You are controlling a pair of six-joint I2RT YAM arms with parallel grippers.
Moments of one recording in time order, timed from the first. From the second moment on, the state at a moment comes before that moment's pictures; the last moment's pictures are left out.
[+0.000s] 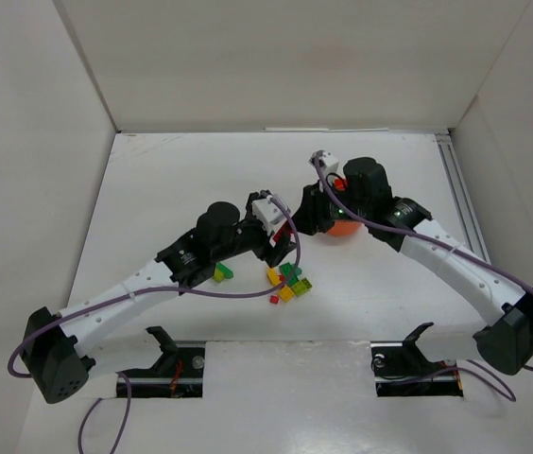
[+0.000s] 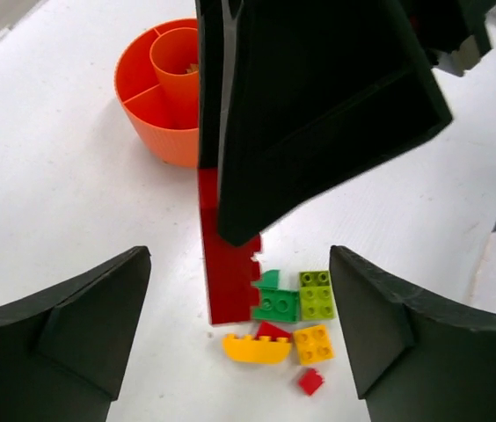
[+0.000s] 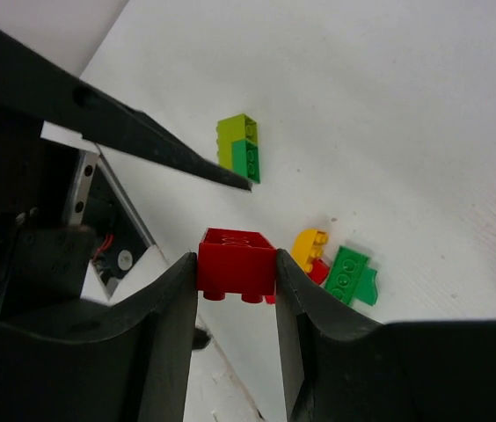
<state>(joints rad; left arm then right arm) -0.84 1.08 0.84 -0.04 0.19 0.07 0.63 1.30 1.18 -0.37 -0.46 0.33</state>
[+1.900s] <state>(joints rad) -0.54 1.31 0.99 -0.32 0.11 -0.62 0.29 1.46 1.13 -0.28 0.23 0.10</state>
